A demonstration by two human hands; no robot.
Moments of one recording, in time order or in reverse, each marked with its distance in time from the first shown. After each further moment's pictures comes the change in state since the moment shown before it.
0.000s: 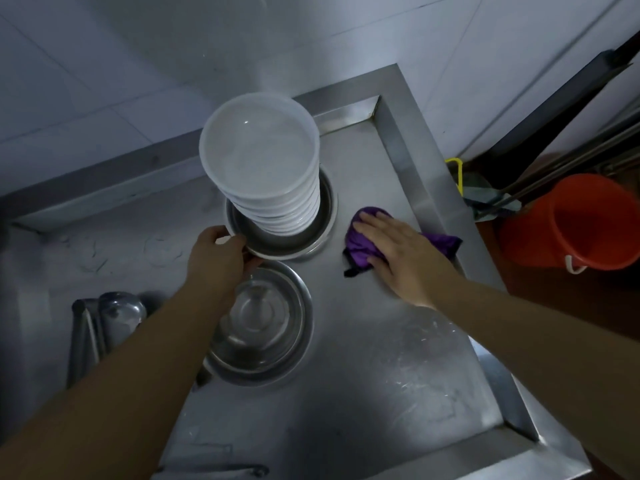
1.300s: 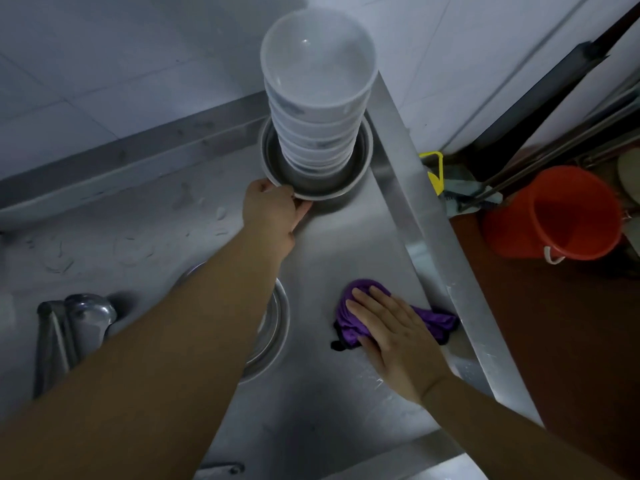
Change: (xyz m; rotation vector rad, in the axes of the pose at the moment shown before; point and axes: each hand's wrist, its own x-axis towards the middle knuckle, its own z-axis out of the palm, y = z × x) left_hand -0.021 0.032 0.142 -0.327 -0.130 -0.089; right_hand -0.130 -0.033 0.066 0.007 0.077 0.079
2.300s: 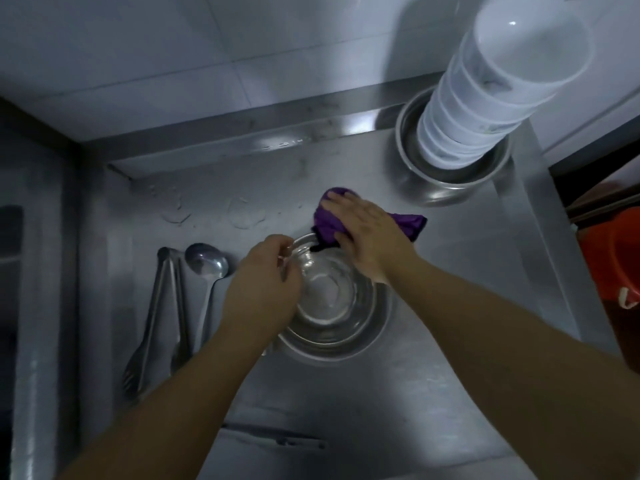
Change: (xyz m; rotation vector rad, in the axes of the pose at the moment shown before) left_hand -0.069 0.012 -0.247 1.151 0.068 0.555; right_hand 0.230 -0.123 0.021 0.097 -0.048 -0.188
